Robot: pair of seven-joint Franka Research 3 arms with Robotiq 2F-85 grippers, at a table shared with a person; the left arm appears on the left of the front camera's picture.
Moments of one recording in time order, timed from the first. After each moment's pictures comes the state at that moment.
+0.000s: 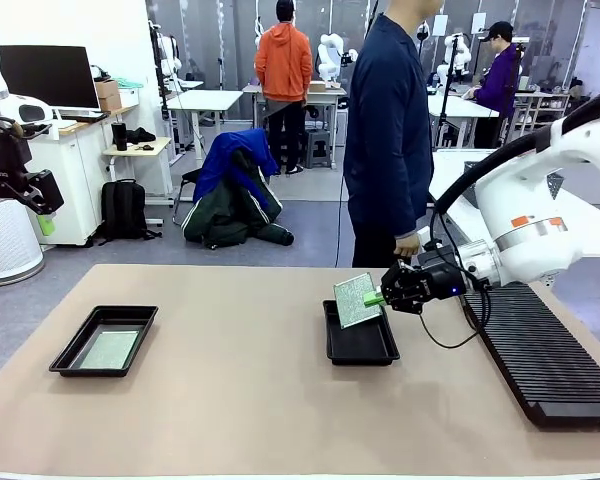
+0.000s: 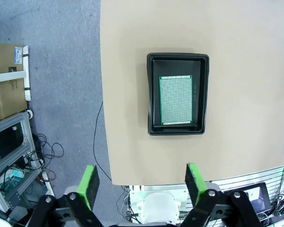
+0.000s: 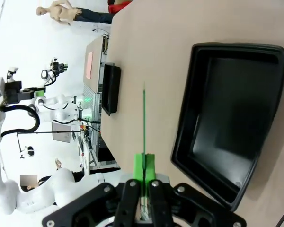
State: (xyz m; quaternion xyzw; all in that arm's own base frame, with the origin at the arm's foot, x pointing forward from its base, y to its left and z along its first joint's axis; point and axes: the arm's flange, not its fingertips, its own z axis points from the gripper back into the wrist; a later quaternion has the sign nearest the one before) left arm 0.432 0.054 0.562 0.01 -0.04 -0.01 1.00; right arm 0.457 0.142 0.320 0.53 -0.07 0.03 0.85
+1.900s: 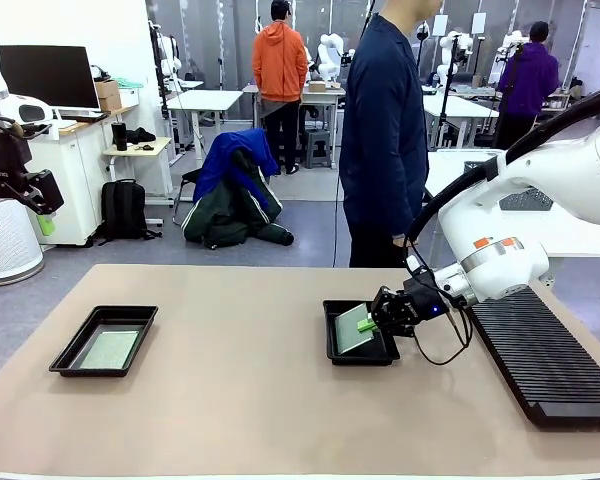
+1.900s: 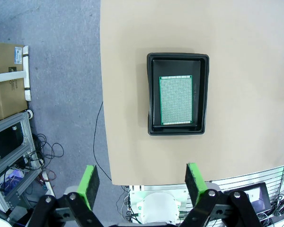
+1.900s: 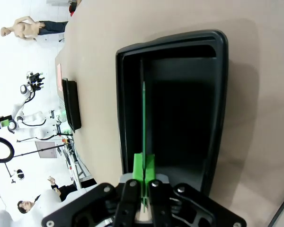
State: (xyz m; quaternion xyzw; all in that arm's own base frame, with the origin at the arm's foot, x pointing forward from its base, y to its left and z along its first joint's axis) left arm 0.432 0.054 0.562 0.01 -0.04 -0.01 1.00; right arm 0.481 0.152 0.263 0.46 -0.03 -0.03 0.88
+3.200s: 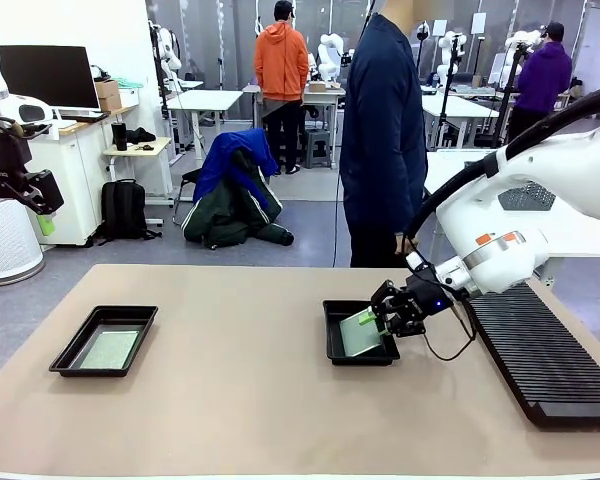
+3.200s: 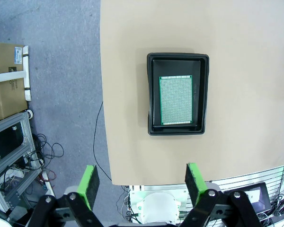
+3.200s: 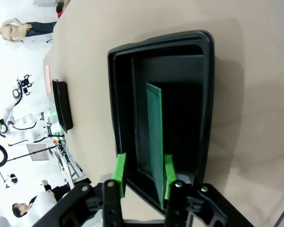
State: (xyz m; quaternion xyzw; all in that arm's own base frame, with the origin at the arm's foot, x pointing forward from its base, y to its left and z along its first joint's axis) left arm 0.432 0.054 0.562 0.01 -0.04 -0.01 1.00; right arm 0.484 0.148 0.278 0.43 -0.01 -0.04 0.90
